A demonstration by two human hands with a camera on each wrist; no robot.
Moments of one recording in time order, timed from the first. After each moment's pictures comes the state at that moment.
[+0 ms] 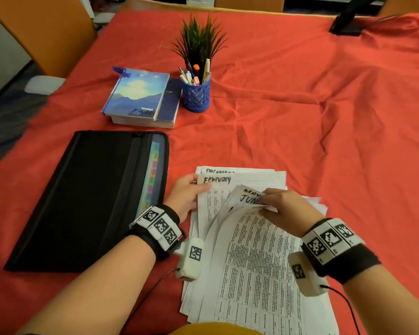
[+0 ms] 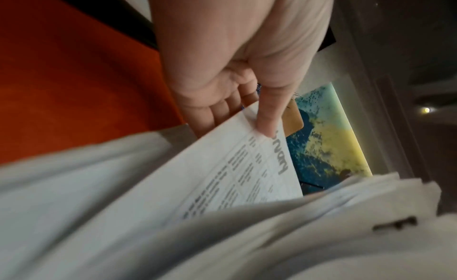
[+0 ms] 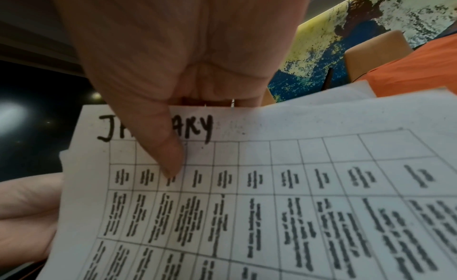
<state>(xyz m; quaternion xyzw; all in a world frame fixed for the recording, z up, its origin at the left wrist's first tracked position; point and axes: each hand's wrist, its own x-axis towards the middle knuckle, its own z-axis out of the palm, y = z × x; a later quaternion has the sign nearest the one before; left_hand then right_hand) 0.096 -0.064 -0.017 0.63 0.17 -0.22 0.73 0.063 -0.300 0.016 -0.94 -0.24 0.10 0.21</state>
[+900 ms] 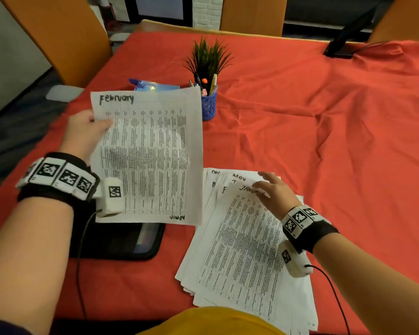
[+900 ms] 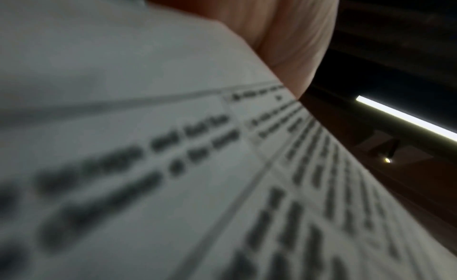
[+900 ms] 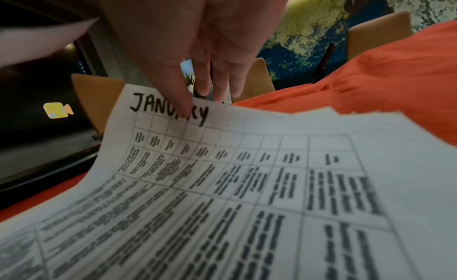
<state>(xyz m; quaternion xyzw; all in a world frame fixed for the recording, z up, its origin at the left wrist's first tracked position) 0.126 0.105 0.102 0.79 0.18 0.09 0.58 0.077 -0.286 -0.011 -0.97 -0.14 0.02 0.20</state>
